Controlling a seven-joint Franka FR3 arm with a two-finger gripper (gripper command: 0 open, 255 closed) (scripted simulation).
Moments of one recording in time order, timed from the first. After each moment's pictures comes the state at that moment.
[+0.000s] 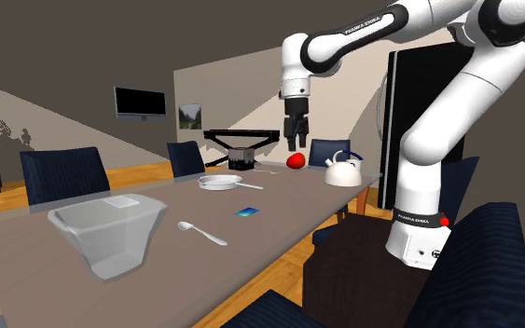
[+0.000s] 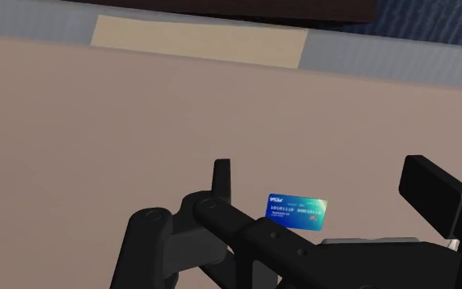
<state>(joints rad) 0.07 -0.60 0.24 -2.52 0.10 1.89 0.16</state>
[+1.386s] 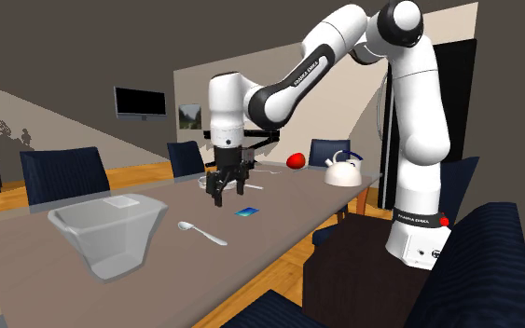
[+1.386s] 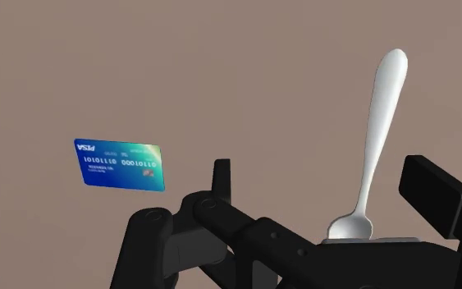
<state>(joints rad) 0.11 0.18 0.59 -2.14 -0.34 2.25 0.92</state>
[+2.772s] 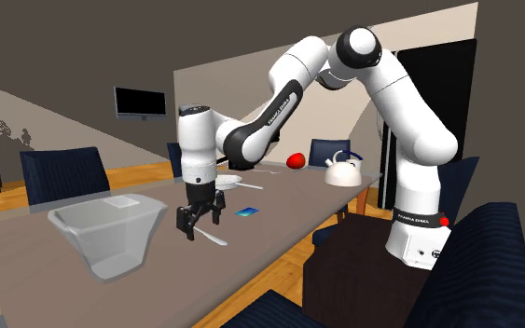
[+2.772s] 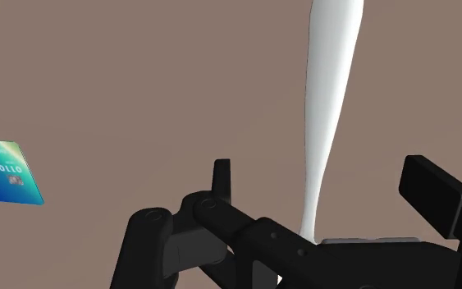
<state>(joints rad) 0.28 0.54 0.49 -1.88 -0.61 2.27 1.16</state>
